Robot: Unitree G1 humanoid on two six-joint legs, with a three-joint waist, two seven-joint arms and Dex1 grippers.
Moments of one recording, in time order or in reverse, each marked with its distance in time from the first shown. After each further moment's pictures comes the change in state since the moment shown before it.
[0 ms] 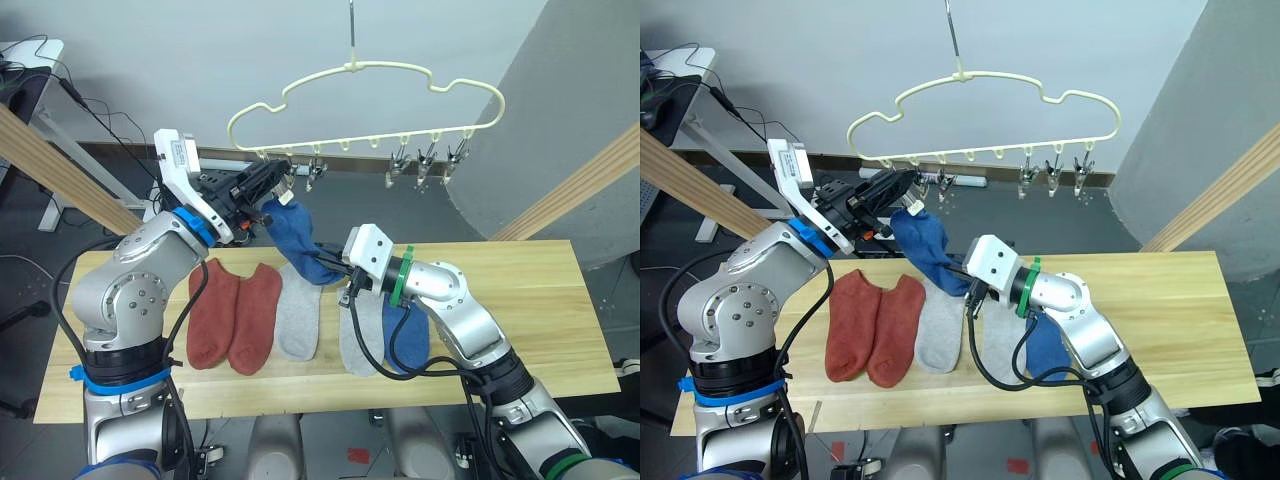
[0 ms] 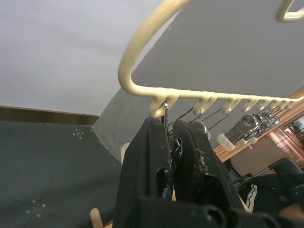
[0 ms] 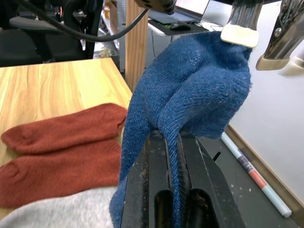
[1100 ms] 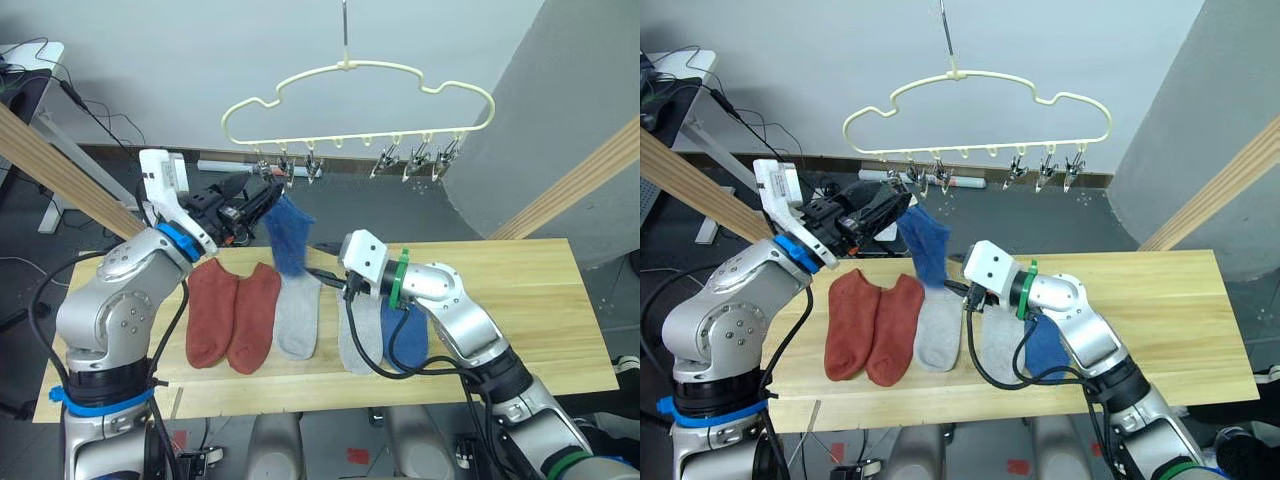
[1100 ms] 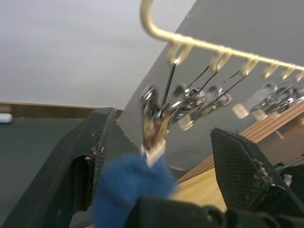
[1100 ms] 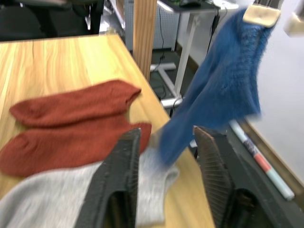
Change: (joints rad) left arm 0.161 0.088 -0.013 -0.064 0.116 -0.113 -0.048; right arm 0.047 -0.073 0.016 -0.063 -0.032 0.089 0.039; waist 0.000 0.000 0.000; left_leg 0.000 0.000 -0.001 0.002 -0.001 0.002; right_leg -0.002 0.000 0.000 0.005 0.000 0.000
